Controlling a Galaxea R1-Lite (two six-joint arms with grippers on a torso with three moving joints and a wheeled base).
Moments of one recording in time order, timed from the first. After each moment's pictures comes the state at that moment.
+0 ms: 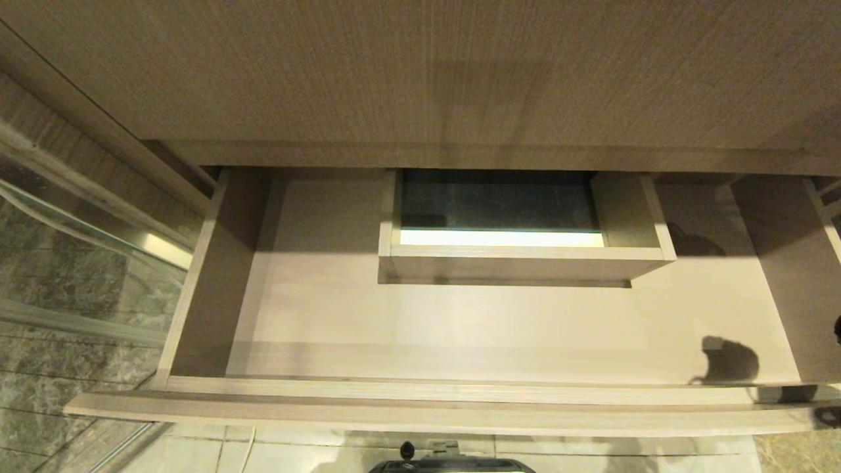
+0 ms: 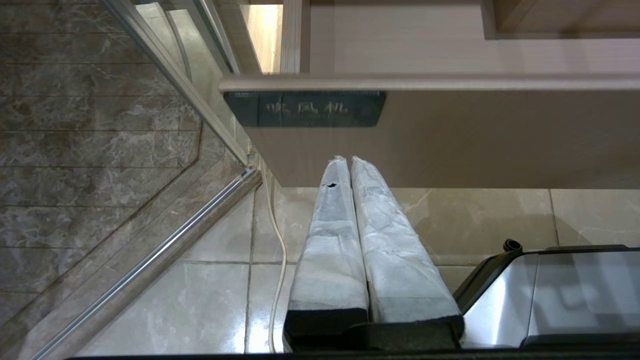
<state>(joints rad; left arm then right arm) 0.00 0.00 0.00 0.00 0.00 0.00 -0.38 1.45 -0.76 0.40 -0.64 -0.58</state>
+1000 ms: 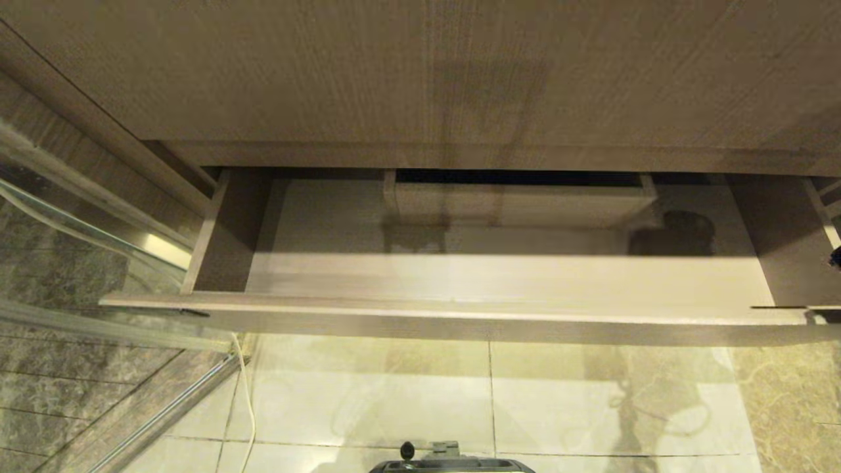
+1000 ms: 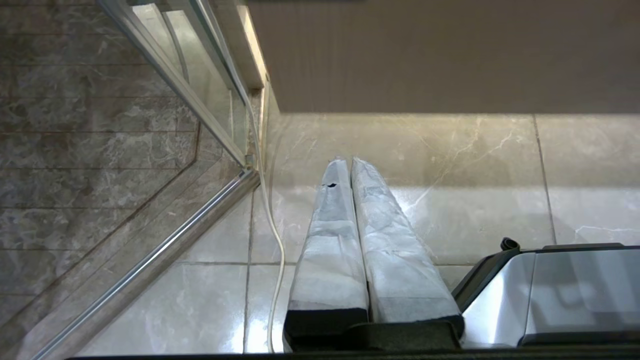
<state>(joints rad) 0.00 0.00 0.00 0.00 0.00 0.00 -0.37 1.41 -0.76 -0.01 -0.46 -0.63</state>
